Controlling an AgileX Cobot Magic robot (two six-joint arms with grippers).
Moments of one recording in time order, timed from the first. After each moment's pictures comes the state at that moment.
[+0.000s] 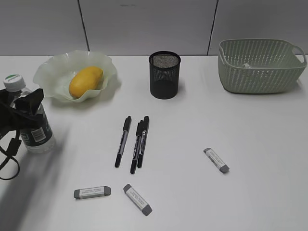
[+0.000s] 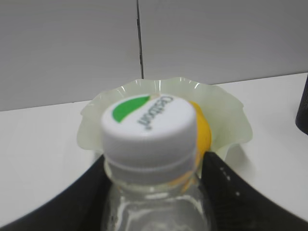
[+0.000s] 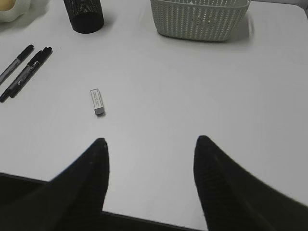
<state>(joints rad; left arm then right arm) -0.19 1.83 -0.30 0.02 -1.29 0.00 0.22 -0.01 -0.51 0.03 1.04 0.00</state>
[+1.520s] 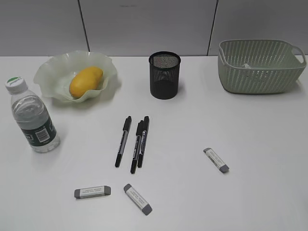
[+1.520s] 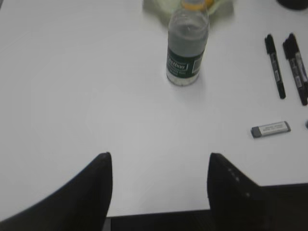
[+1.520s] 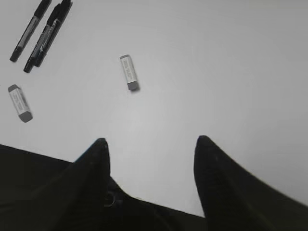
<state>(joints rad) -0.18 0.15 -0.59 0.06 1.16 -0.13 0.22 0.45 -0.56 0.14 0.92 -0.03</state>
